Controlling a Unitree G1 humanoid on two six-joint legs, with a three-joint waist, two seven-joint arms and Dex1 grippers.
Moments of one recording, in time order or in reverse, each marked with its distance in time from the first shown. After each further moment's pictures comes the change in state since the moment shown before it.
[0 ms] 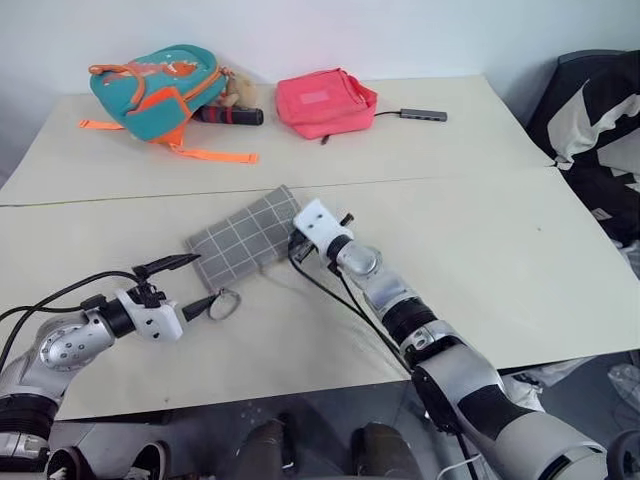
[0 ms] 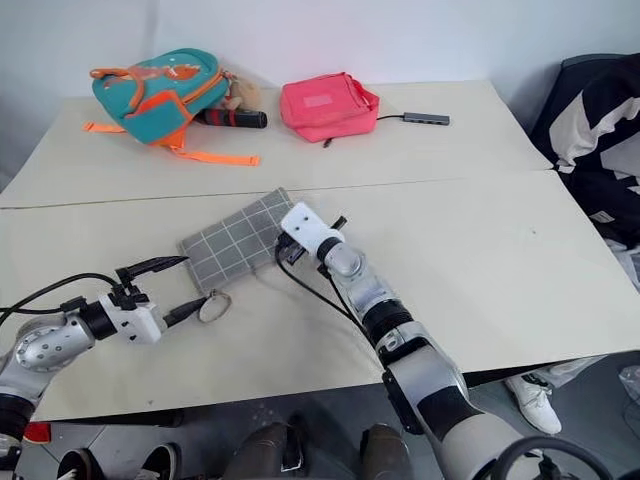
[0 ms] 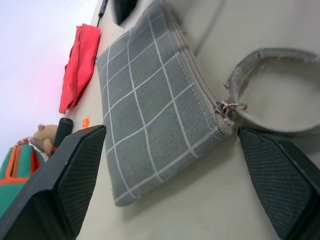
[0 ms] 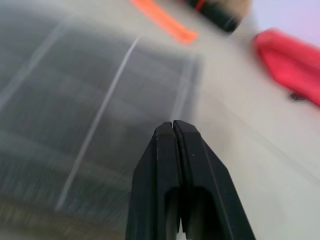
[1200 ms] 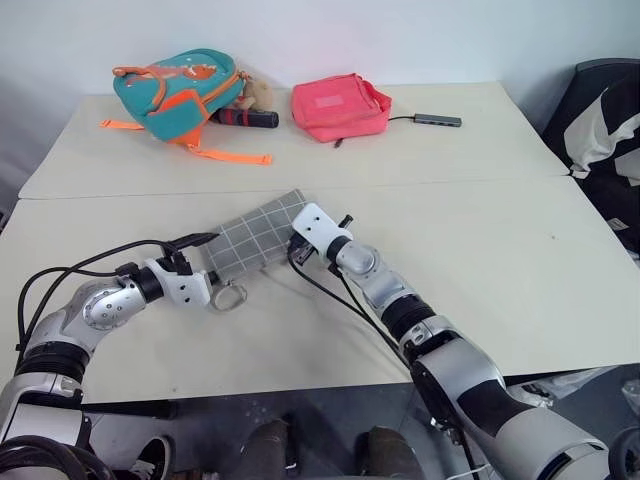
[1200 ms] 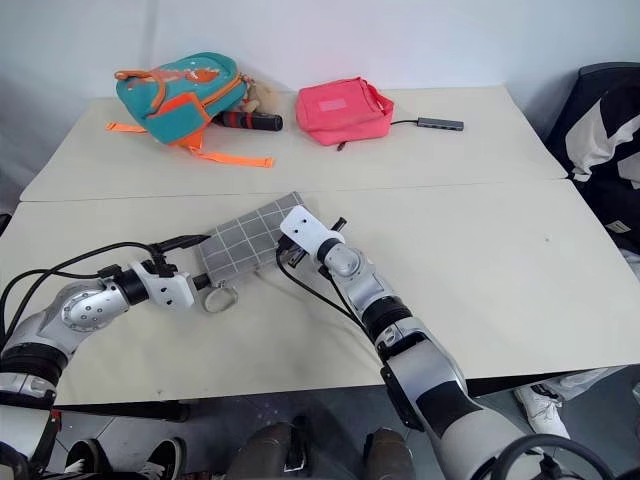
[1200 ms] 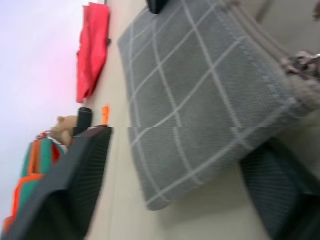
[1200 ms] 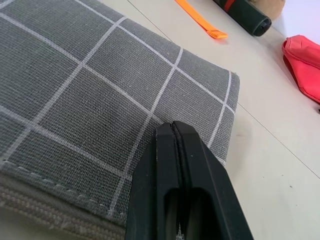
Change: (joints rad) left arm -0.320 -0.071 -0.195 0.268 0.179 0.009 0.125; right arm -0.026 -0.005 -0.026 0.024 0.014 0.017 0.041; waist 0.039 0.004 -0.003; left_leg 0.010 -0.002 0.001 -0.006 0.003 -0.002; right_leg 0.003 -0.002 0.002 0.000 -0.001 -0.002
